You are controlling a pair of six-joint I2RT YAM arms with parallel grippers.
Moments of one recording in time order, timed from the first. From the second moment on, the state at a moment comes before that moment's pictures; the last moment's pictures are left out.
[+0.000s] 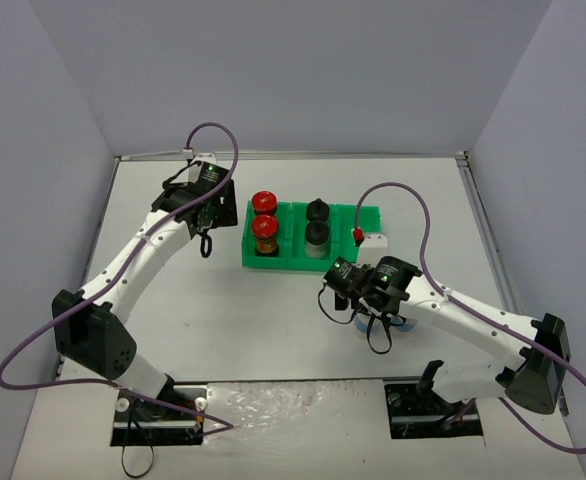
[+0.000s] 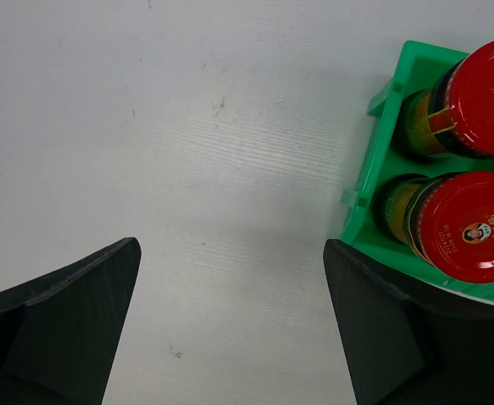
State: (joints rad) left arm -0.44 1.53 1.48 -0.86 -0.49 -0.43; right arm 0.96 1.25 1.05 -1.14 0.60 0.94
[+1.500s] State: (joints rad) left arm -0.44 1.53 1.48 -0.87 -0.51 -0.41; right arm 0.86 1.39 1.37 -1.05 0.76 0.86
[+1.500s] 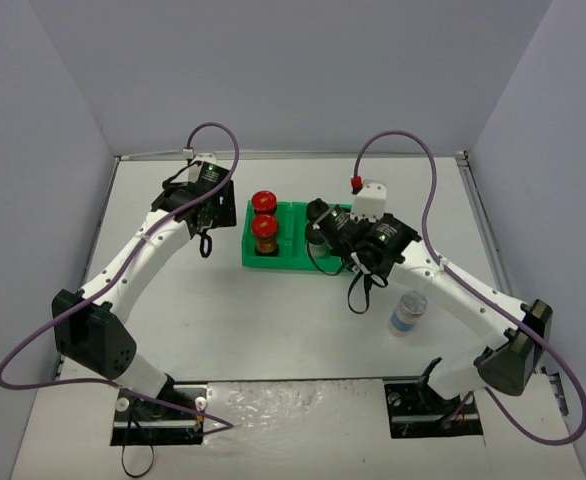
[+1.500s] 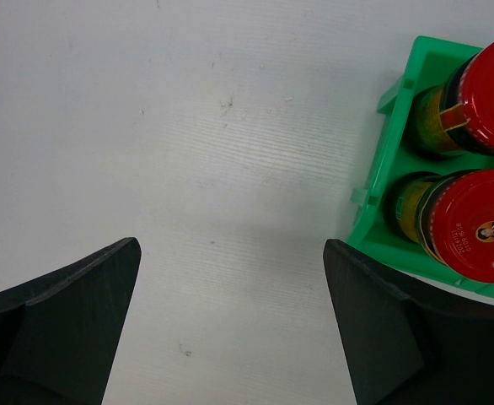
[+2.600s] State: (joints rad) left arm -0.44 1.53 1.48 -0.88 -0.51 -0.41; right arm 0.48 1.79 1.54 -0.72 0.56 0.56
